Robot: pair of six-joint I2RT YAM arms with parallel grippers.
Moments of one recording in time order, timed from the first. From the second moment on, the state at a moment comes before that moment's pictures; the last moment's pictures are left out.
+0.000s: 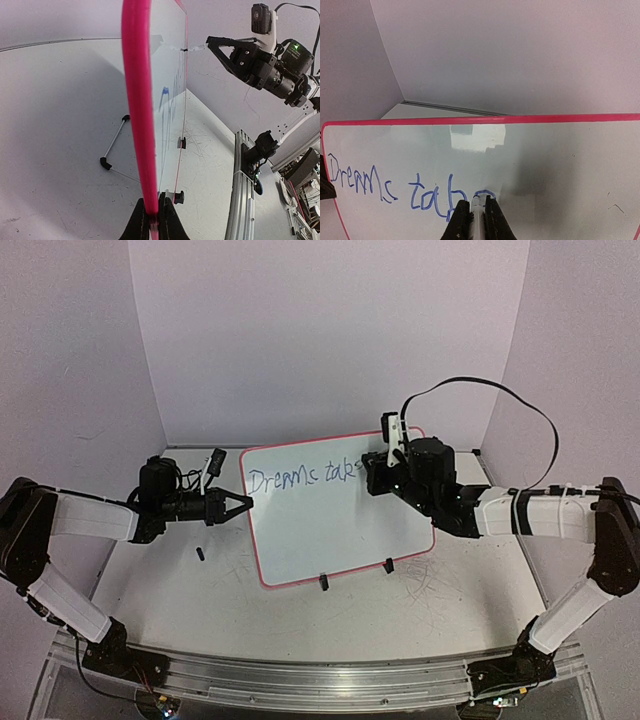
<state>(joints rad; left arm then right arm) -0.38 1.47 0.64 0.54 0.84 -0.34 0.78 1.56 1.00 0.36 0.29 0.22</state>
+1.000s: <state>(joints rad) -0.38 1.47 0.65 0.52 0.84 -0.33 0.77 1.24 0.86 0.39 0.13 0.04</state>
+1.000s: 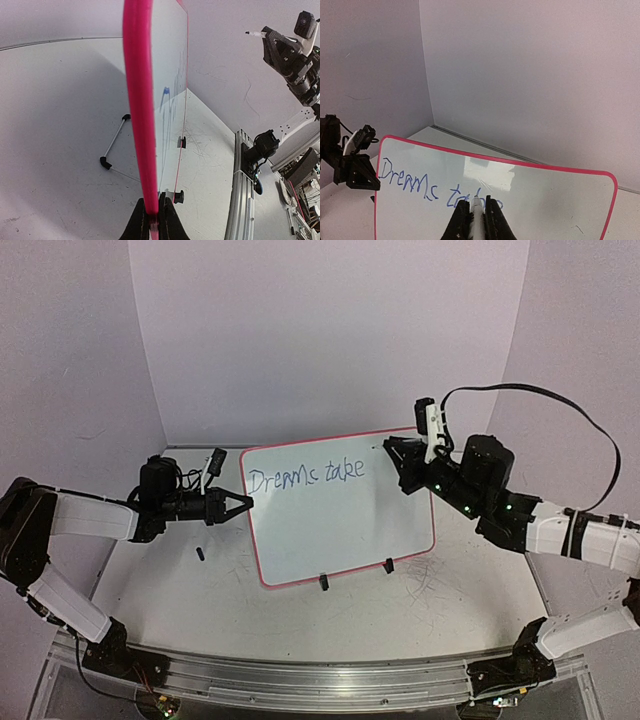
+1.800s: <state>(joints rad) -0.38 1.48 0.68 0.52 0.80 -0.33 0.77 1.28 0.82 0.36 0.16 -0.02</state>
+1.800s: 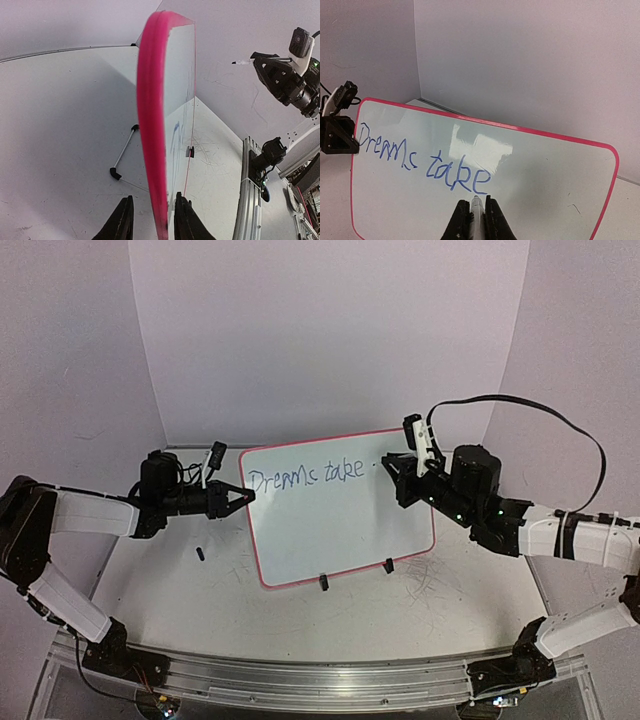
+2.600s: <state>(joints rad) -0.39 1.49 0.69 0.54 0.84 -0.33 0.70 1.33 0.82 0.36 0.05 0.12</state>
